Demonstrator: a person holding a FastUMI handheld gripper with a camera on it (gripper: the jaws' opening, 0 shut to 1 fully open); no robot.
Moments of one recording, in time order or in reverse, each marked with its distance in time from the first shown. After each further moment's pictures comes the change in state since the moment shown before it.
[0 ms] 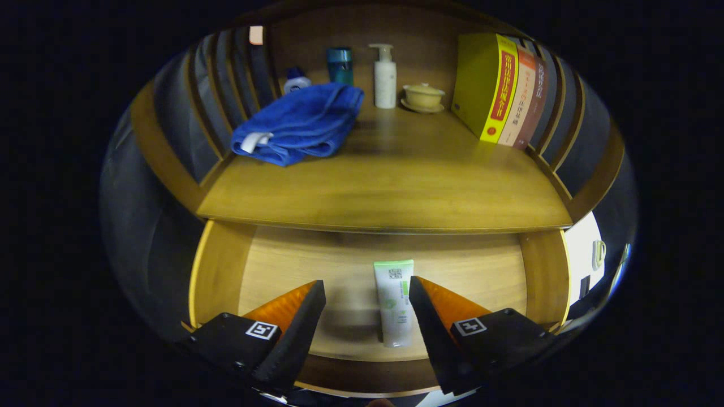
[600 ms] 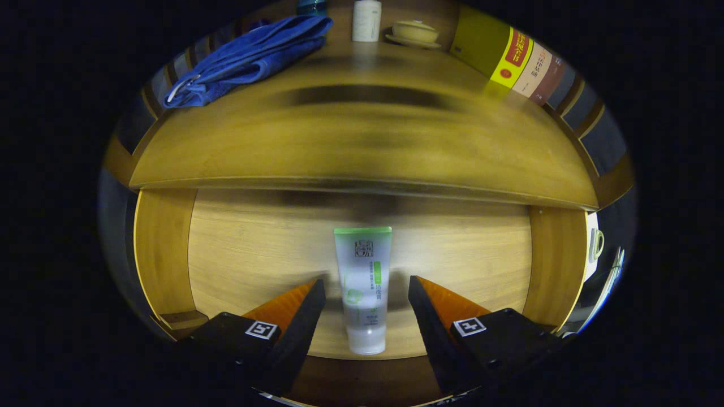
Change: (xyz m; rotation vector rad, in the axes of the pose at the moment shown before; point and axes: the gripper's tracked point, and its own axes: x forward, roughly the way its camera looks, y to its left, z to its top) arm 0.053 -0.025 -0.065 -0.003 0.267 -0.057
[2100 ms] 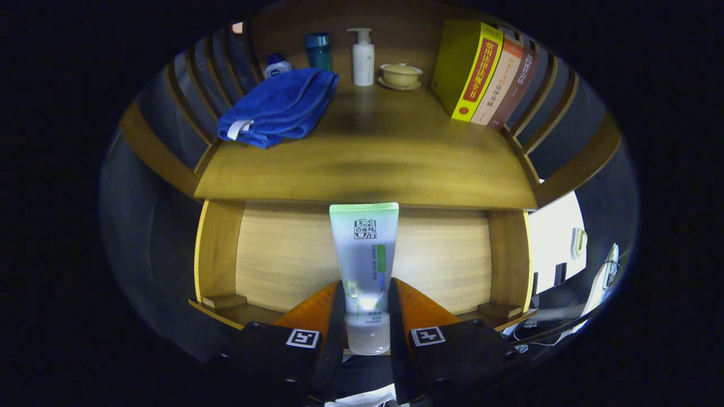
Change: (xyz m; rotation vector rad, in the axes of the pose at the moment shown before) arm -0.205 0.013 0.104 0.003 -0.134 0.028
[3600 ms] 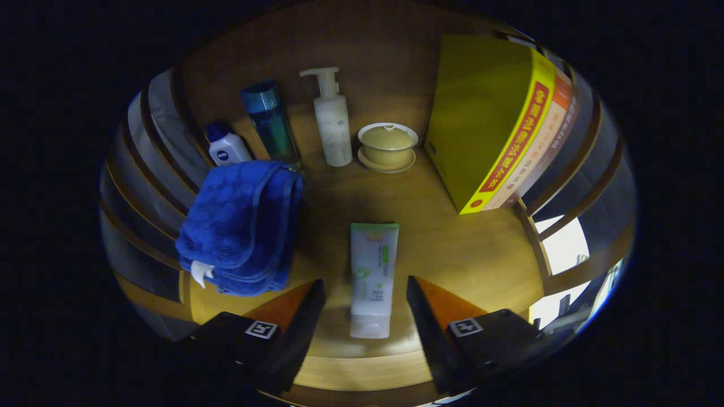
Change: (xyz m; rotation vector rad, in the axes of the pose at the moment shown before) arm 0.073 -0.014 0.172 0.151 -0.226 -0.054
